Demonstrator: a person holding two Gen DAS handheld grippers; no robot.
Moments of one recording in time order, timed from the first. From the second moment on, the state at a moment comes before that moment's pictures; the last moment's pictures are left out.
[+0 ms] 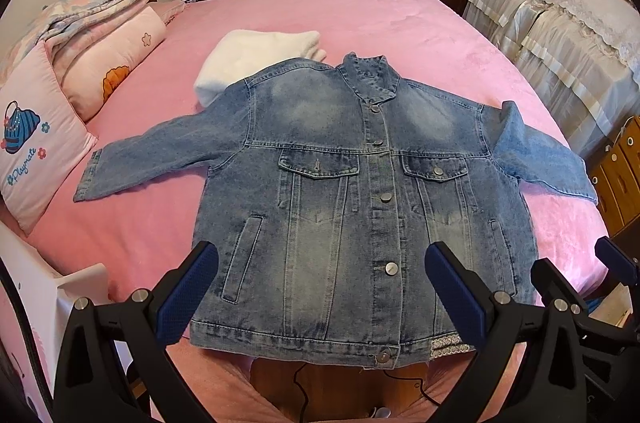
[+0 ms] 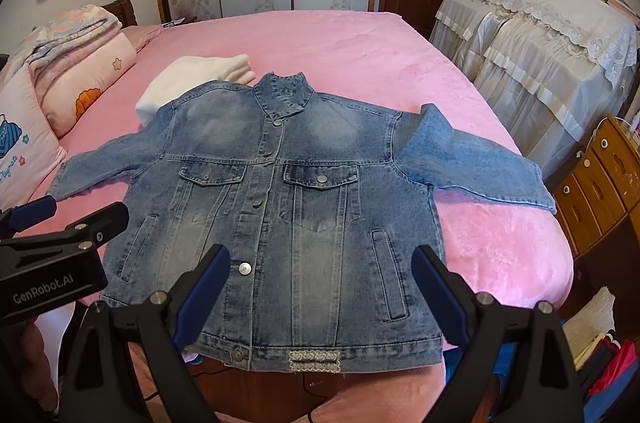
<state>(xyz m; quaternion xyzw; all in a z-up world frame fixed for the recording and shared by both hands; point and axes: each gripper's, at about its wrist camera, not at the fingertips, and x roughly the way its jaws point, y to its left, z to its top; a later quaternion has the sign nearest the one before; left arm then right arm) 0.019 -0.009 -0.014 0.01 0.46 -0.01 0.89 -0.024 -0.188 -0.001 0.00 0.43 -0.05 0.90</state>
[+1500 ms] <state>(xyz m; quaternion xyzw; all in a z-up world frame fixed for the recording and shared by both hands) 0.016 -0.018 -0.018 0.02 0.46 -0.02 0.89 -0.024 -0.190 -0.013 0.00 0.44 -0.04 0.90</state>
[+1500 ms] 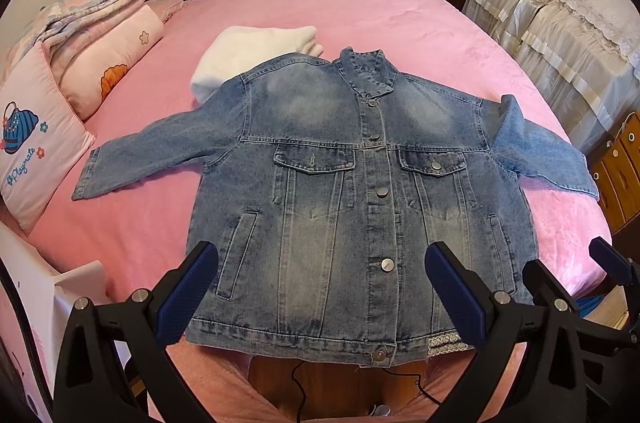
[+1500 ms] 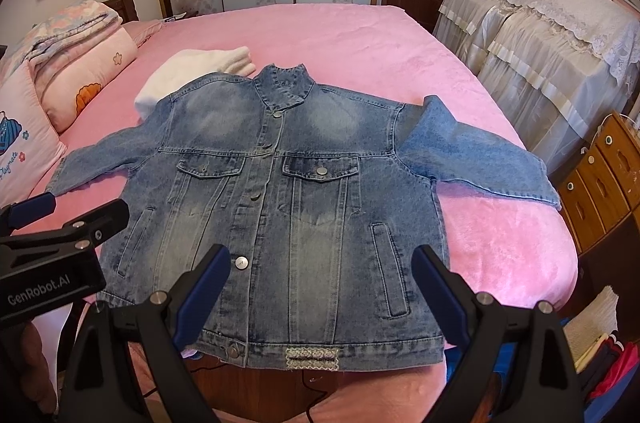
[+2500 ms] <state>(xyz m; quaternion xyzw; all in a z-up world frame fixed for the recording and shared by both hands) 0.027 -0.037 -0.008 0.01 0.45 -0.03 0.89 -0.019 -0.217 0.001 0.02 0.43 -0.04 0.90</state>
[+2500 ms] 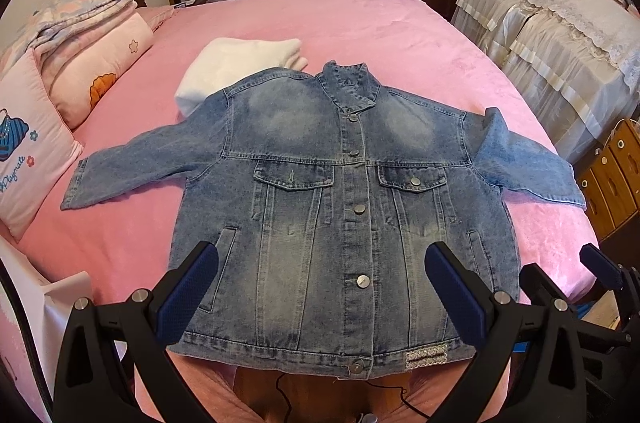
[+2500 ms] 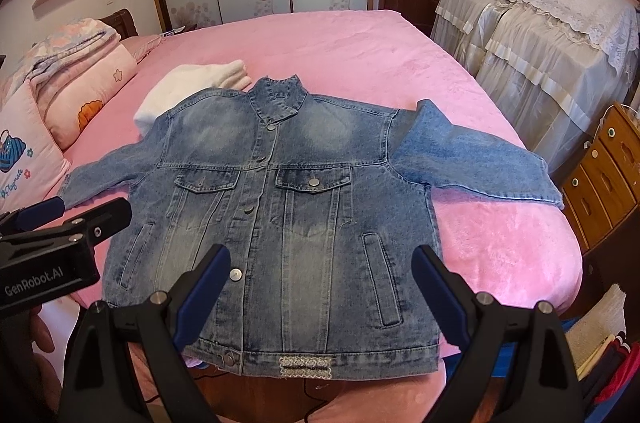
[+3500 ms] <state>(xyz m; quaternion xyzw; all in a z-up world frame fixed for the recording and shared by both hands) 0.128 -0.203 0.055 0.08 0.36 -0.10 0.93 0.026 -0.439 0.027 0.15 0.31 -0.19 0.92</state>
